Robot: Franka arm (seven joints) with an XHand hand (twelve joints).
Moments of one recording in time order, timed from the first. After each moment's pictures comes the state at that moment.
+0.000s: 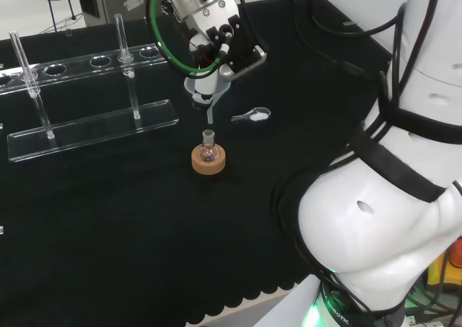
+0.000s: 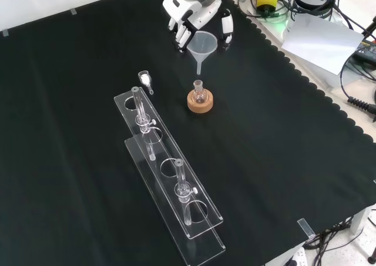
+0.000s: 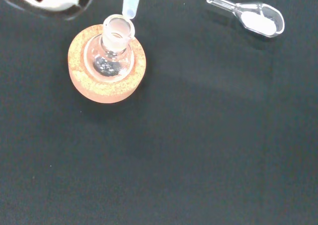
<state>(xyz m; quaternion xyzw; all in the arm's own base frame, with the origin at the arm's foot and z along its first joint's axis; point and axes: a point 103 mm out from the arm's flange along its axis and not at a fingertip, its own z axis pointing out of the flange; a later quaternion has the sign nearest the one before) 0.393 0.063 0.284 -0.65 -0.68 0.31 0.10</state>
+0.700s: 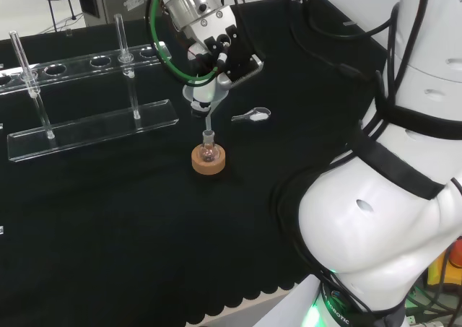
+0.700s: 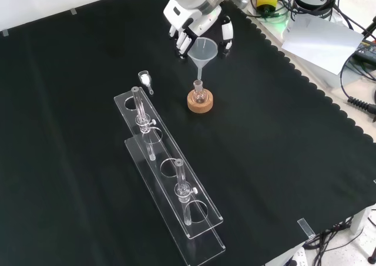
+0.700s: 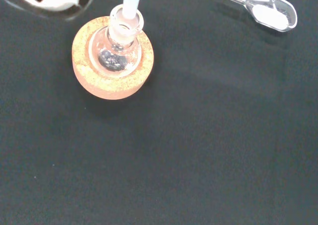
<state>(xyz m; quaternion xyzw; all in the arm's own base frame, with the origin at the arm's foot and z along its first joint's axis) 0.395 0.067 0.267 -0.65 -0.68 0.32 0.10</state>
